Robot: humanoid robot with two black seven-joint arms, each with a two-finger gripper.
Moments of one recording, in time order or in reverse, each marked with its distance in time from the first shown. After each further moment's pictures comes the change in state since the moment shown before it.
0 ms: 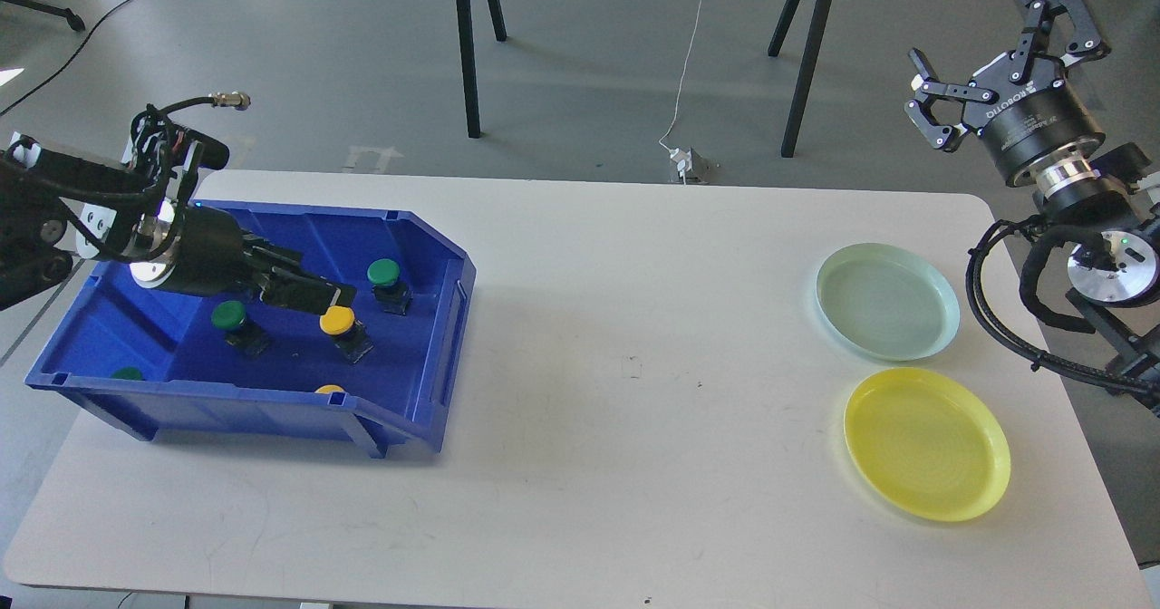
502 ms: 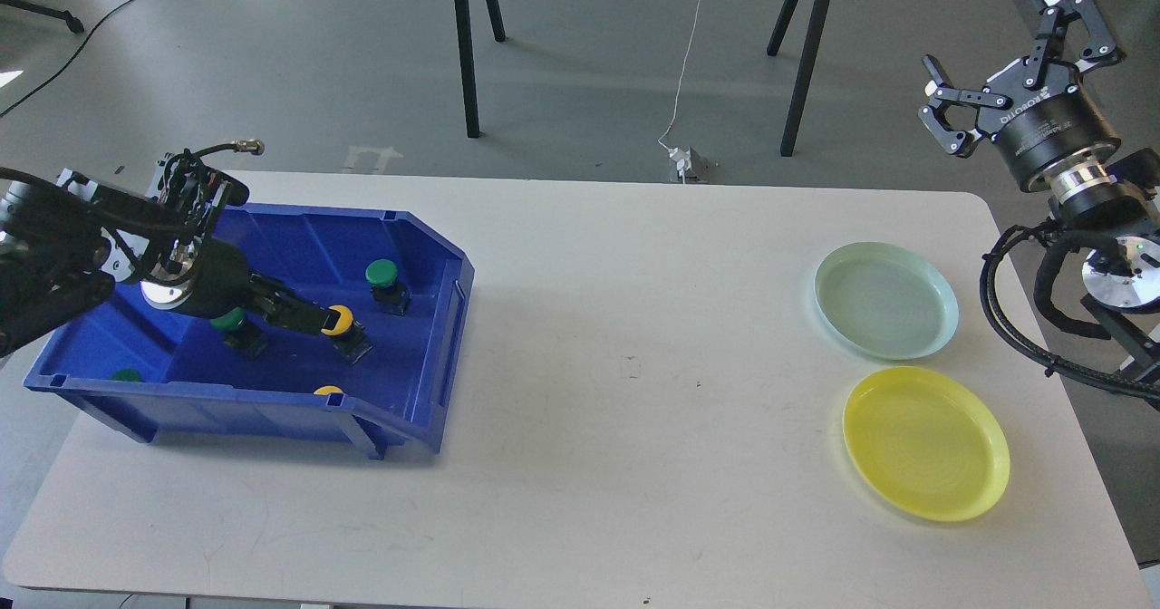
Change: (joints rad) left arm 0.090 -0.162 0.024 0.255 0.012 0.000 0.000; right arm -0.016 -0.025 0.000 0.001 0.000 0.000 0.000
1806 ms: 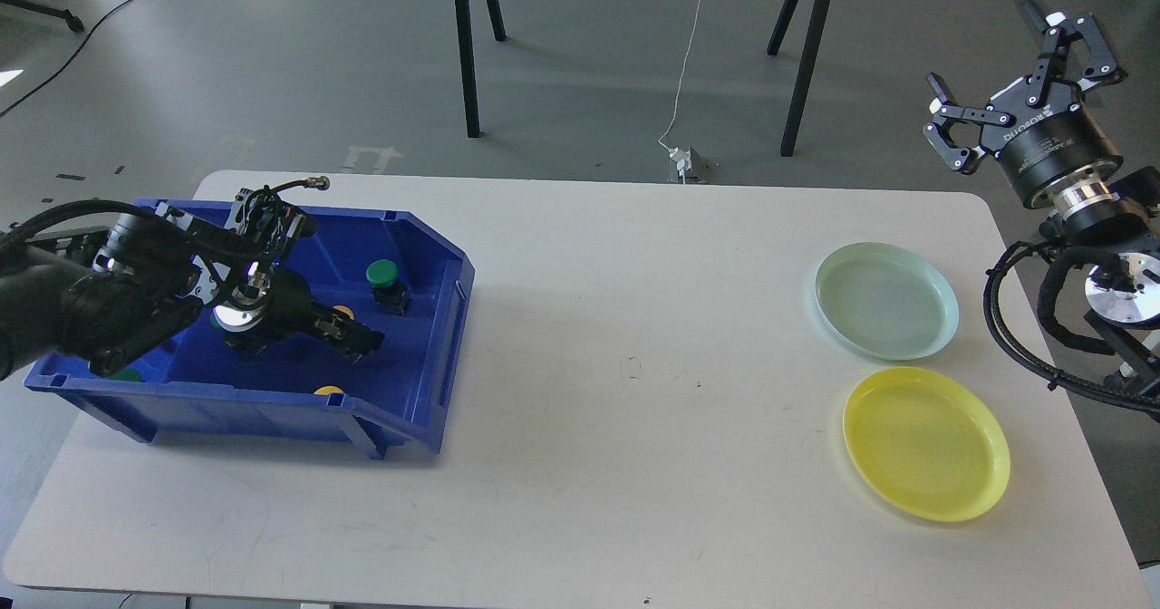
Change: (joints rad) left arm 0.081 -0.201 -0.005 0.194 -0.011 0.000 0.000; right arm -0.030 -0.002 0.005 -0.003 0.001 0.000 0.001
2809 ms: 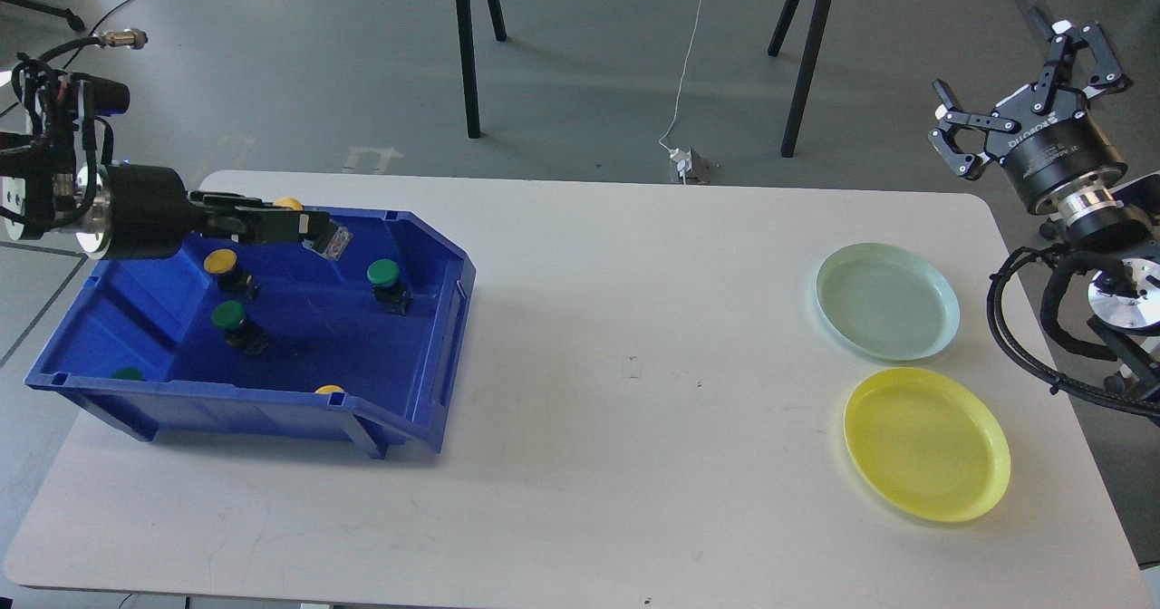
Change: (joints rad) left arm -0.055 0.573 -0.332 -0.628 -0.266 0.000 0.000; right arm -0.019 -0.001 0.025 -0.003 0.003 0.000 0.001
